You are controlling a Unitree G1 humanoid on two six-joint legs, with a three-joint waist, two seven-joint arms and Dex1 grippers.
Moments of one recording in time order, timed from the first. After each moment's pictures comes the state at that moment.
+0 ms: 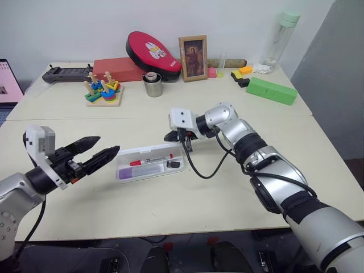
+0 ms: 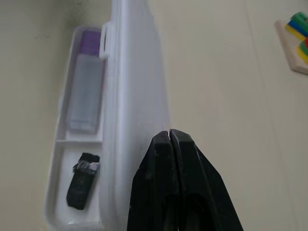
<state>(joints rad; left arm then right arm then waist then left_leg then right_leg) 0.09 0.81 0.64 -0.38 -0.92 0.76 -0.78 -1.23 -0.06 0.31 1.08 -0.22 -0.22 1.18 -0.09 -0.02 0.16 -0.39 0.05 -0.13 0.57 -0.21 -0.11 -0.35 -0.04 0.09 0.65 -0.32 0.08</state>
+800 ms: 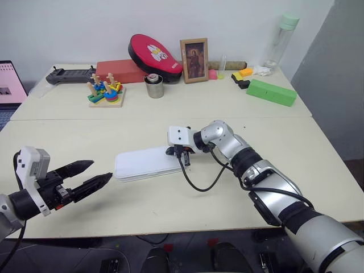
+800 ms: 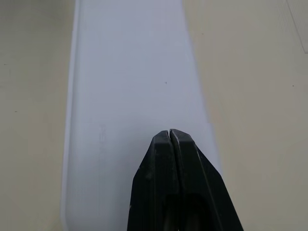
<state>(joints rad) 0.29 0.87 0.72 -0.42 -0.90 0.76 -0.88 -1.13 -0.03 0.41 1.01 -0.29 -0.14 1.04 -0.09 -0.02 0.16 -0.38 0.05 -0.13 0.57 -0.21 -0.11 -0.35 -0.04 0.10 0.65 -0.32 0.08</state>
